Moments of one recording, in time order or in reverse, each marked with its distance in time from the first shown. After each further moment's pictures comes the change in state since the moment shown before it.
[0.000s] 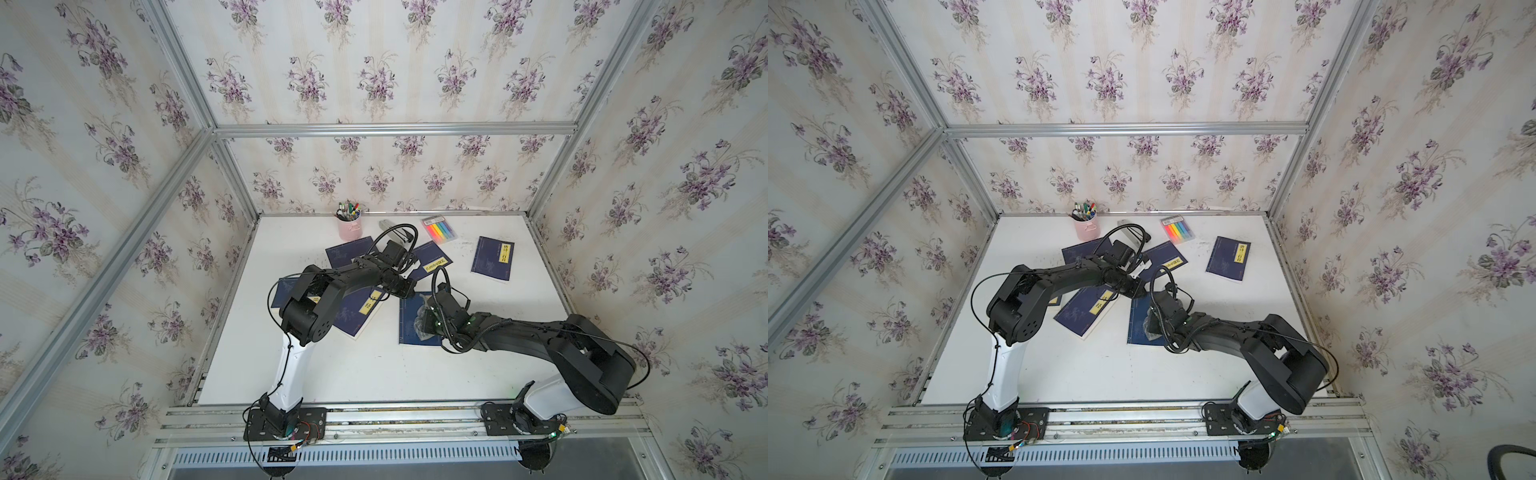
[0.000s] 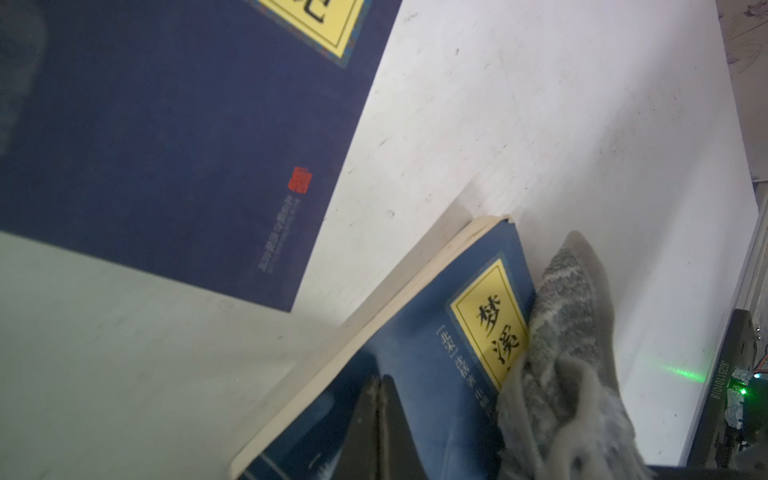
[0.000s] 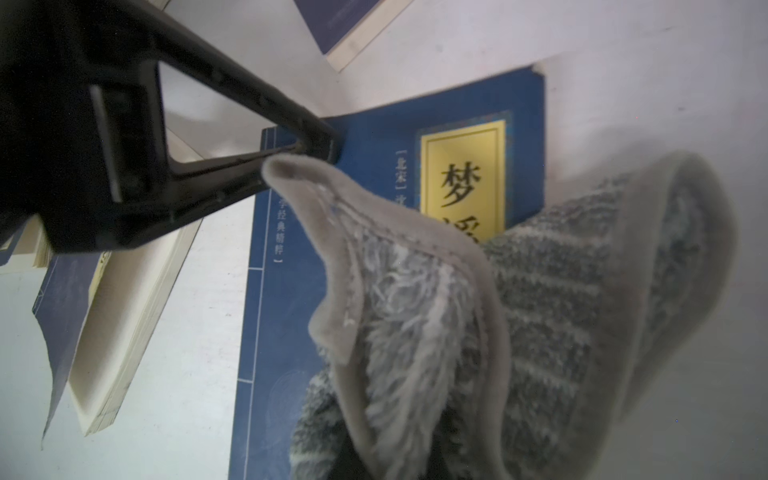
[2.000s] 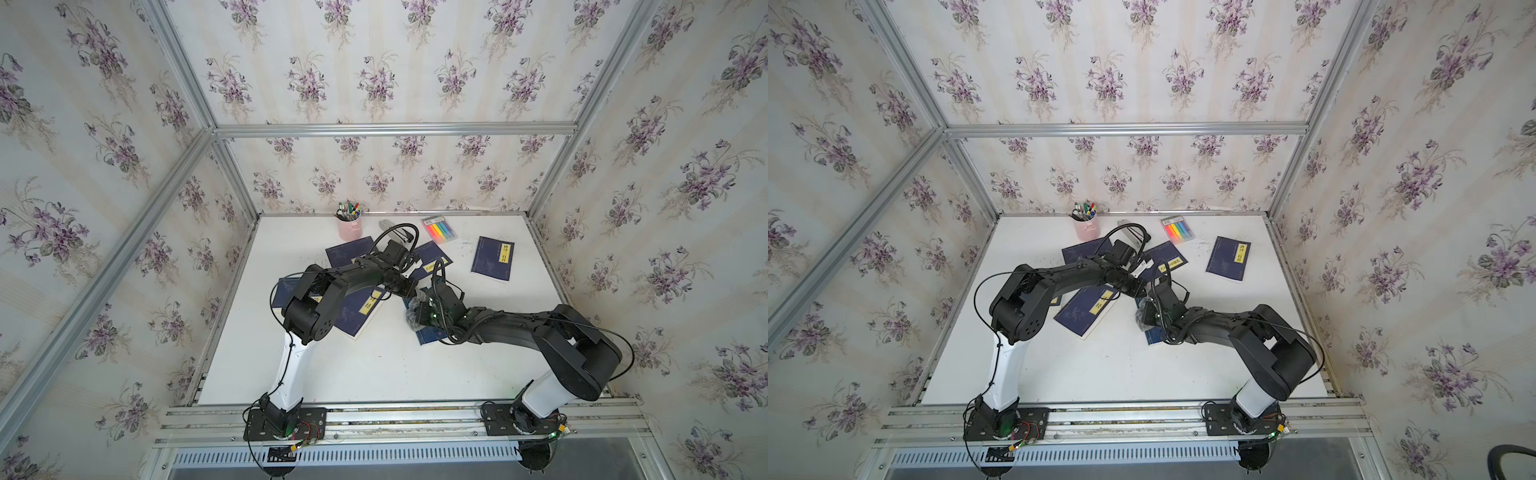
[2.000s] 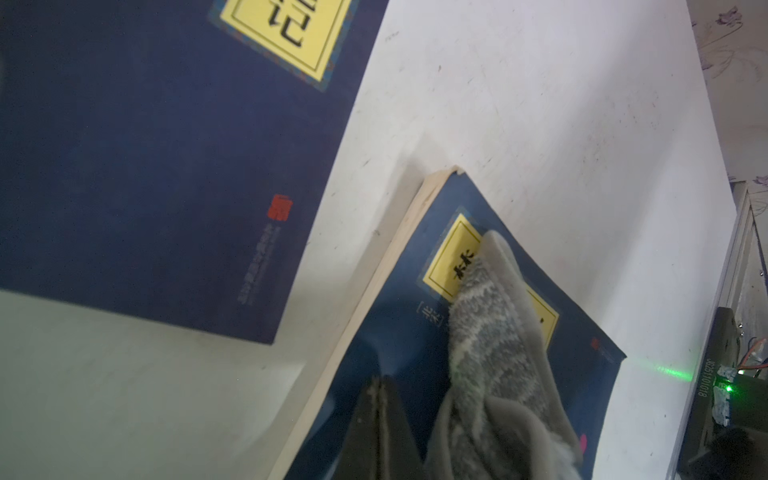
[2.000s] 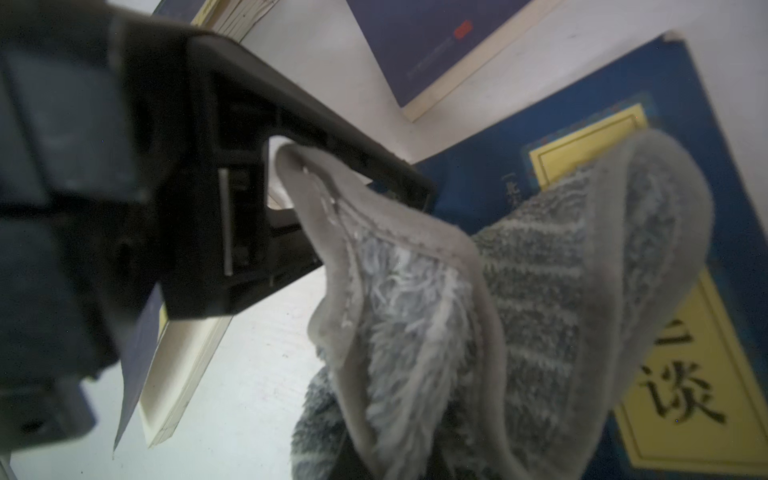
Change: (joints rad) left arm 0.000 0.023 0.019 0.019 0.032 0.004; right arm -0.076 0.070 0.020 0.141 -0.091 -0.042
